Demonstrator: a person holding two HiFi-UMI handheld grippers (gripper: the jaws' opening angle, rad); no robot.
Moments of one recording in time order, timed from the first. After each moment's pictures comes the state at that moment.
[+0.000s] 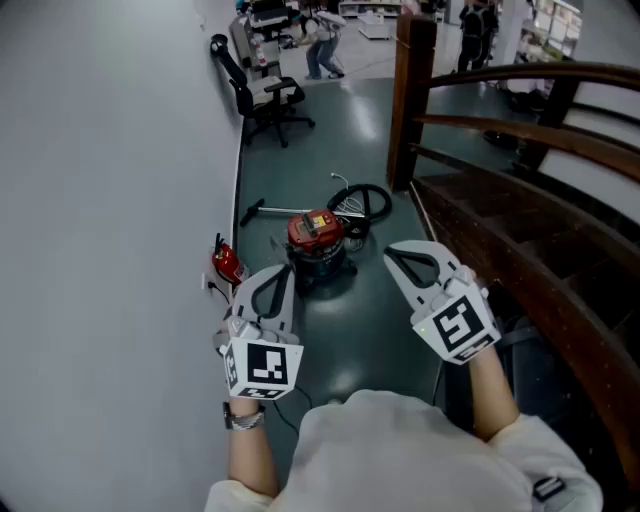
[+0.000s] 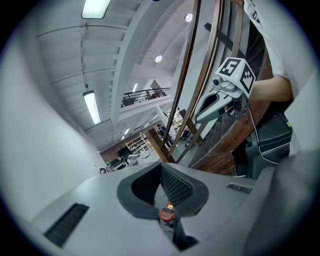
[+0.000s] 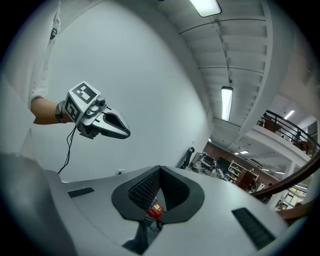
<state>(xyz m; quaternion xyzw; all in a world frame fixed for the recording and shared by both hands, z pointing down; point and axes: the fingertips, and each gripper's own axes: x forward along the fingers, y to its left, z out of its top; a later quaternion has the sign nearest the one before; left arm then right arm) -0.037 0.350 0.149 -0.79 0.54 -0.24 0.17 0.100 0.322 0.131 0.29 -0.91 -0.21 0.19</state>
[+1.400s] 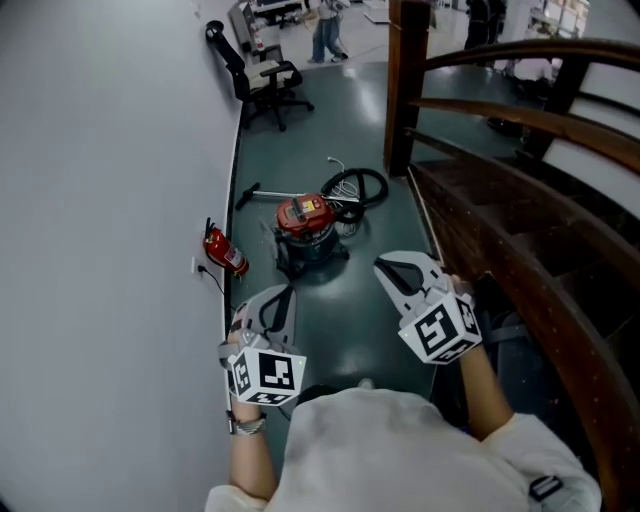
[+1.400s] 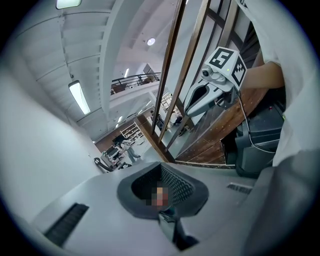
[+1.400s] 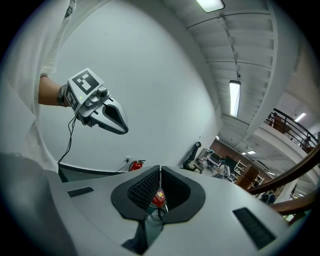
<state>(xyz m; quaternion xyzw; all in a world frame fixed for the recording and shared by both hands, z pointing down) 0.039 0.365 0.227 -0.78 0.52 -0.33 0.13 0.168 0.316 0.194 0.26 -0.91 -0.22 0.24</state>
